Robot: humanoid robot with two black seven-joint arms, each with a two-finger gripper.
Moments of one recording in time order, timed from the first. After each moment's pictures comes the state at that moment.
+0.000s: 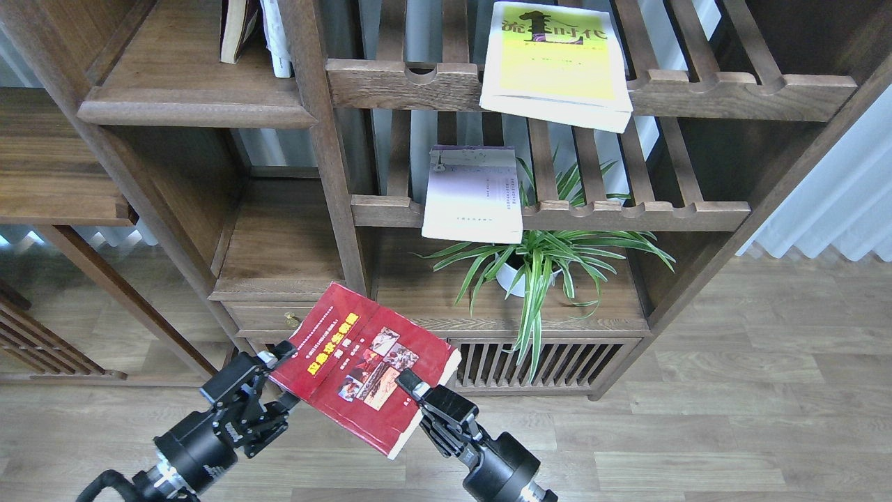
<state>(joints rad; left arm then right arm) 0.12 0.34 -0.95 -1.29 -0.62 -0.49 0.49 -0.16 0.02 0.76 1.27 0.16 0.58 -0.08</state>
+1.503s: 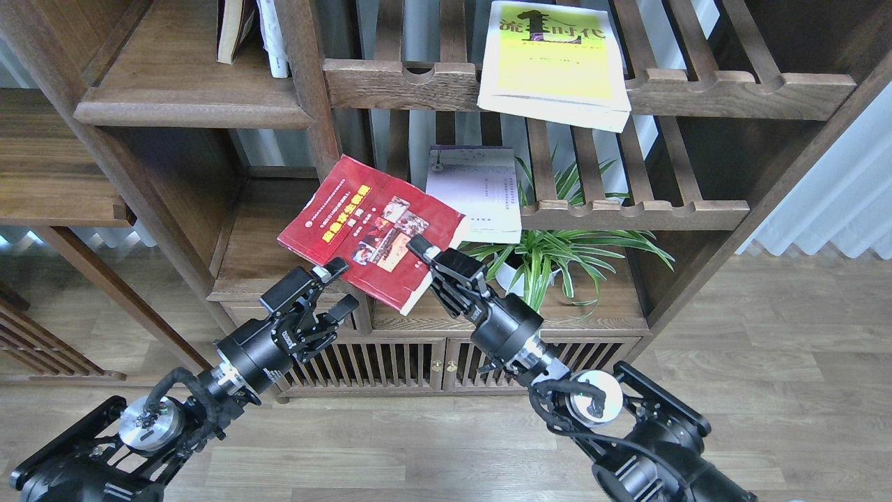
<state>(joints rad) -0.23 0.21 -0.93 -1.09 -0.61 -0.49 0.49 0.33 0.01 0.83 1.07 0.37 0.58 -0.21</state>
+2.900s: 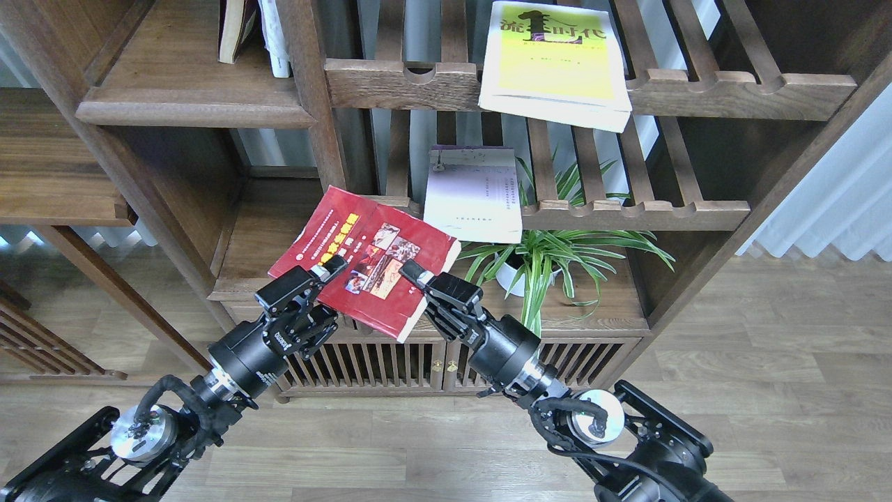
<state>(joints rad) -0.15 0.21 -0.95 -1.17 -0.62 -0.49 0.49 0.20 0.01 0.83 1.11 0.37 0.58 -0.25</state>
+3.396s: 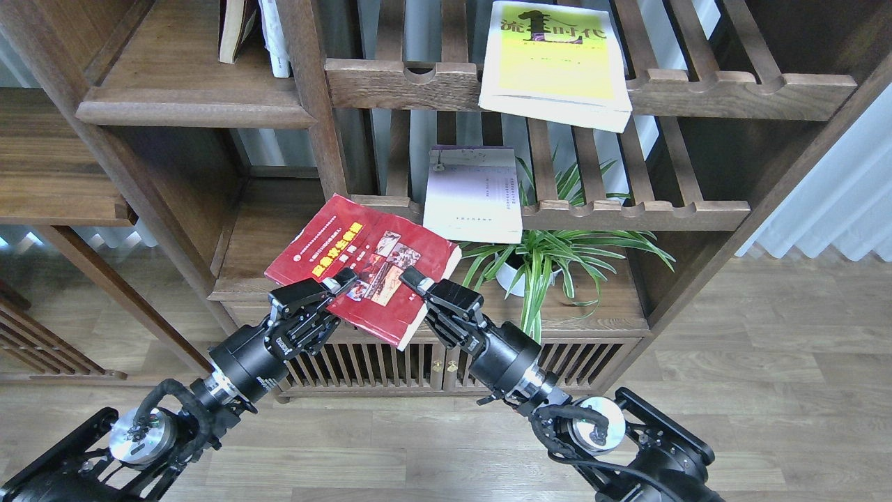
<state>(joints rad) -0.14 0.22 -0.95 -1.20 -0.55 -0.49 0.49 0.20 0.01 0.84 1.12 0.36 0.58 -0.25</state>
